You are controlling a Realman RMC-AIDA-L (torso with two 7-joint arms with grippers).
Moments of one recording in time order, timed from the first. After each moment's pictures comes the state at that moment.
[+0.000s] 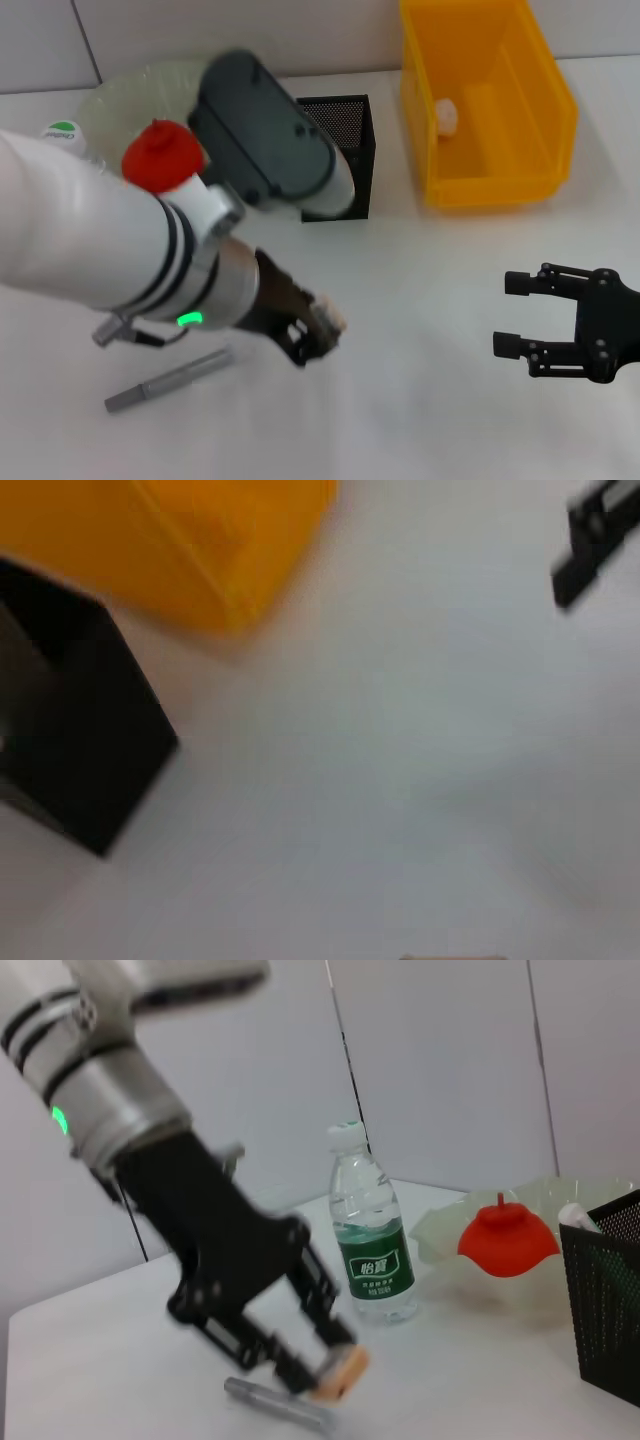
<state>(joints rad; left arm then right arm) -0.51 -2.07 1.96 1.75 2.58 1.45 -2.86 0.23 2.07 -0.68 -0.82 -1.93 -1.78 1.27</state>
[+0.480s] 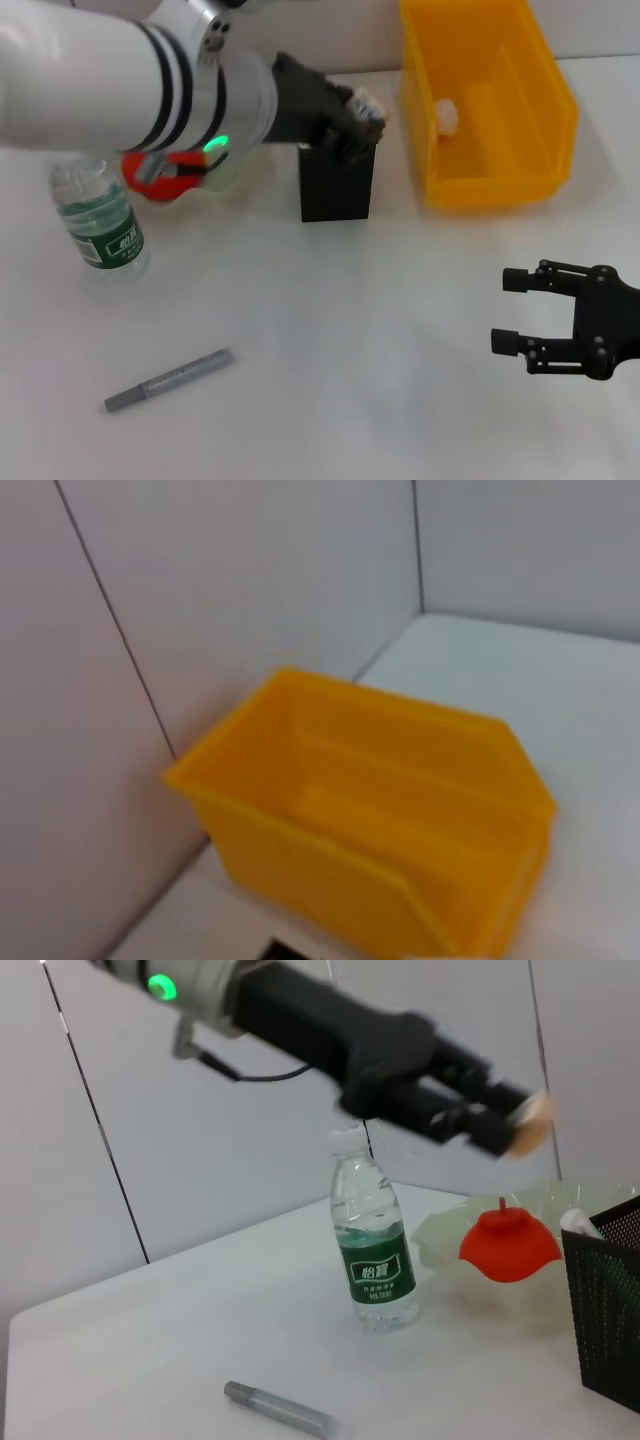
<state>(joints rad) -0.59 -2.08 1.80 1.68 2.59 1.08 -2.80 0.23 2.07 -0.68 -0.82 -1.93 -1.78 1.27</state>
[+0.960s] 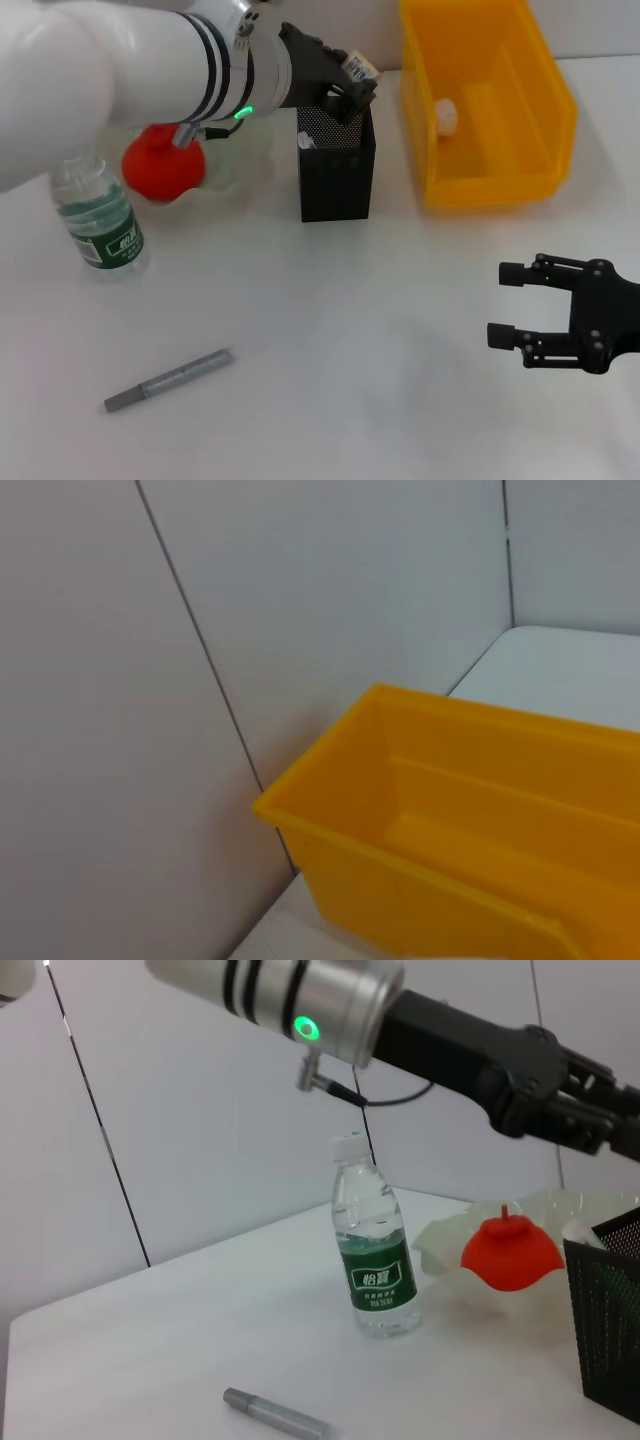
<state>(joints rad) -0.74 -2.08 1.81 1.30 2.58 0.76 -2.73 0.25 2.07 -0.68 -0.82 -1.92 -1.78 1.27</state>
